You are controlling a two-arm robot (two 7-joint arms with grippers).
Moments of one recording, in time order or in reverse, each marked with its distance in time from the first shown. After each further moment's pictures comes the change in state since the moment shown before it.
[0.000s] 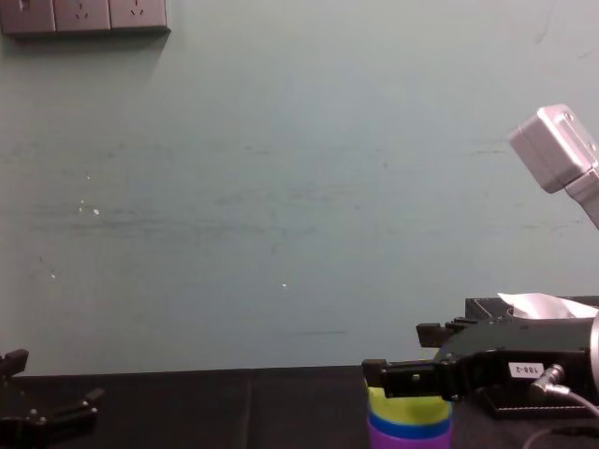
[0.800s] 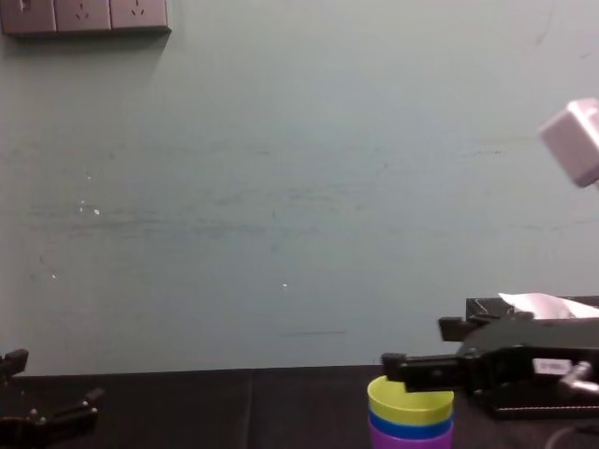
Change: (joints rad) left arm 0.000 0.000 0.000 0.000 0.000 0.000 0.000; right arm -0.029 0.020 0.028 -0.022 0.023 -0.015 0.000
